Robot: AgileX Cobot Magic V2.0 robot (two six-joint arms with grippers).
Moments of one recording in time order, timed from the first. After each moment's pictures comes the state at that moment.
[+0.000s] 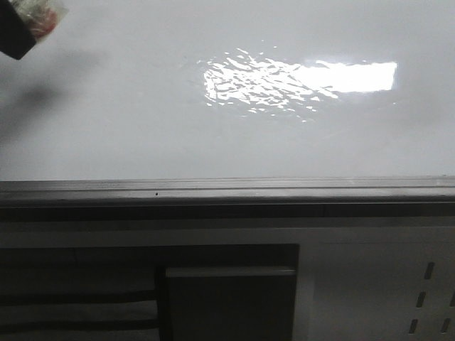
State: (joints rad) left arm -0.51 1.16 -1.01 -0.04 0.74 0.28; right arm 0.03 0.70 -0.87 0.49 1.05 -0.65
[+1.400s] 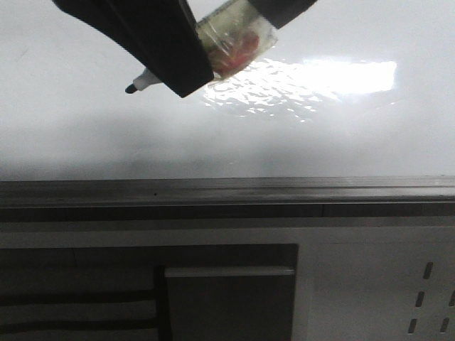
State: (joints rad) left arm -0.75 1.41 -1.25 -0.43 1.02 0.93; right arm 0.44 1.32 -1.21 0.69 1.10 -1.22
